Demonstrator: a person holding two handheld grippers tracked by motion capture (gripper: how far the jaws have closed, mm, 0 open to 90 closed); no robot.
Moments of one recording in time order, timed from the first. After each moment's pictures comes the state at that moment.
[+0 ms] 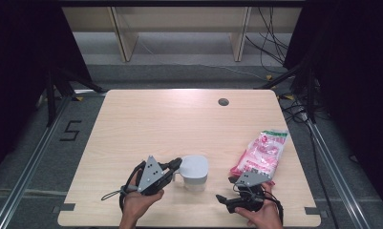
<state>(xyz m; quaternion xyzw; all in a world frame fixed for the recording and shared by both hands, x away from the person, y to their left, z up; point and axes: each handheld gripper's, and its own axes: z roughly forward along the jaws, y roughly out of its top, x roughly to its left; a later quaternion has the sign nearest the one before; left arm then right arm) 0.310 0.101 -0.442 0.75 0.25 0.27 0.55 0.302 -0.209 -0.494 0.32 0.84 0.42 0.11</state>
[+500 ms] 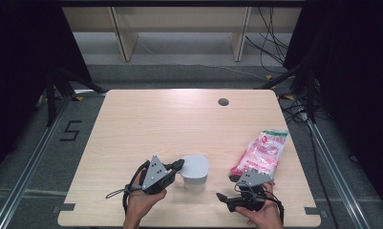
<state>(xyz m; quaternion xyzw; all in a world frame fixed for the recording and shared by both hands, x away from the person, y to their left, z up) 0.316 0.099 -0.453 0.75 0.26 0.26 0.55 0.302 -0.211 -0.491 0.31 0.84 0.43 0.12</state>
